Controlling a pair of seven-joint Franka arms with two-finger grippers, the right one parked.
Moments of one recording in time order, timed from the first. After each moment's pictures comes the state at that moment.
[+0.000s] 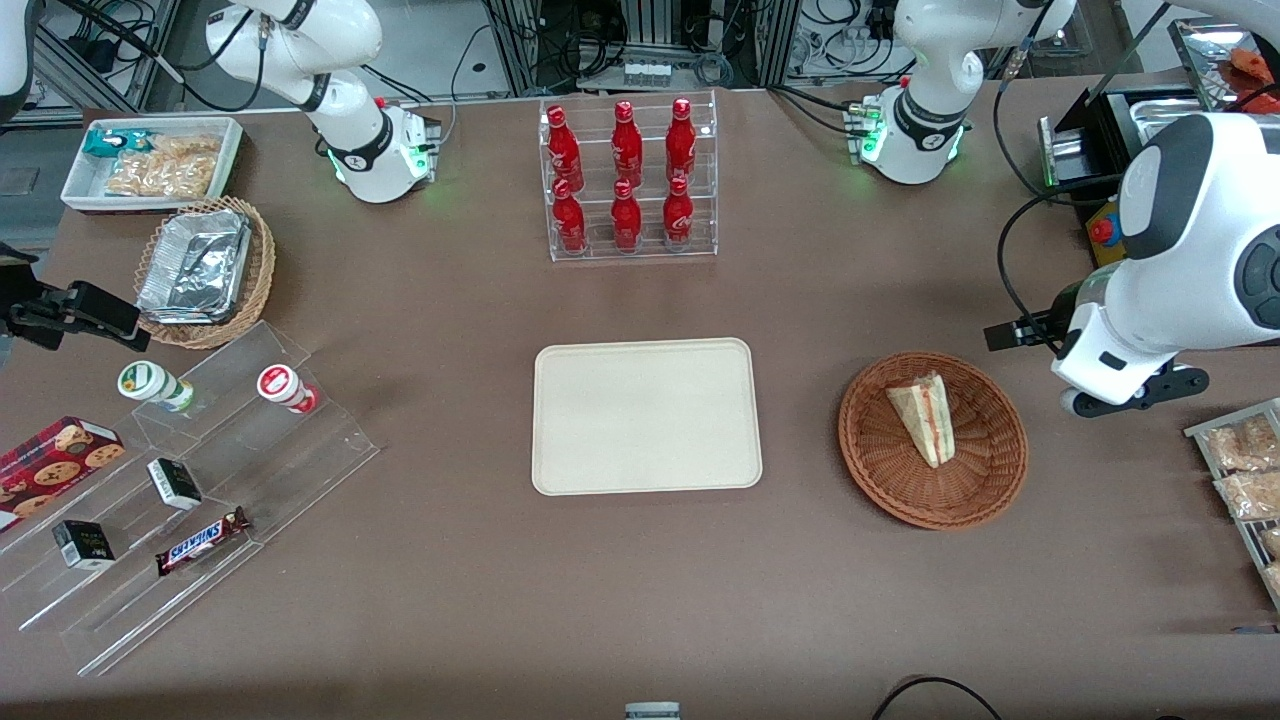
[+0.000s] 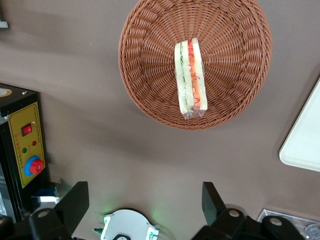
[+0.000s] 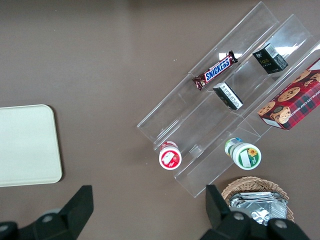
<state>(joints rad) 0.06 0.22 -0.21 -1.56 0.08 1.45 -0.39</state>
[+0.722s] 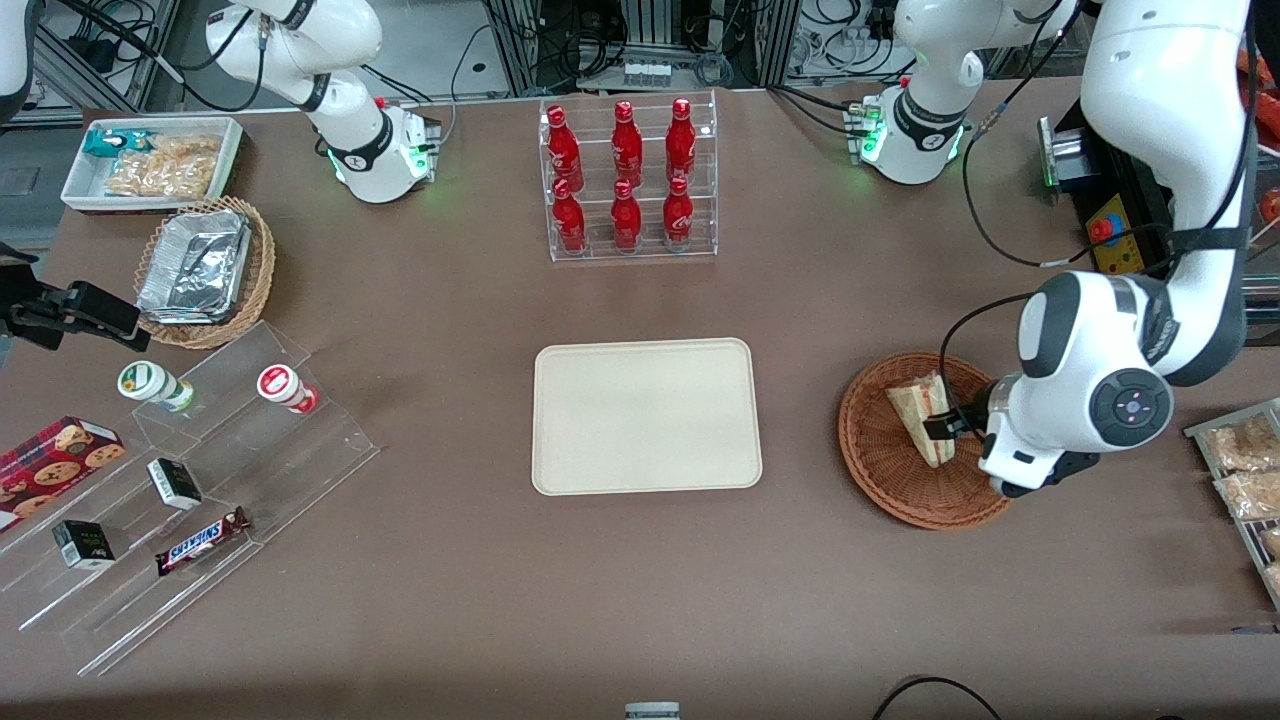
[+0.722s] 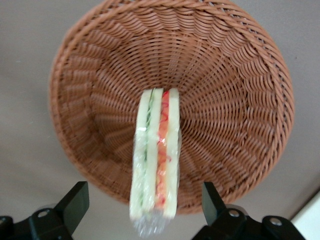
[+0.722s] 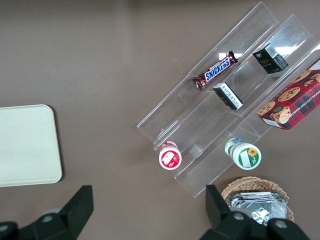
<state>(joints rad) 0.06 0.46 -0.21 -1.73 0.08 1.91 -0.56</state>
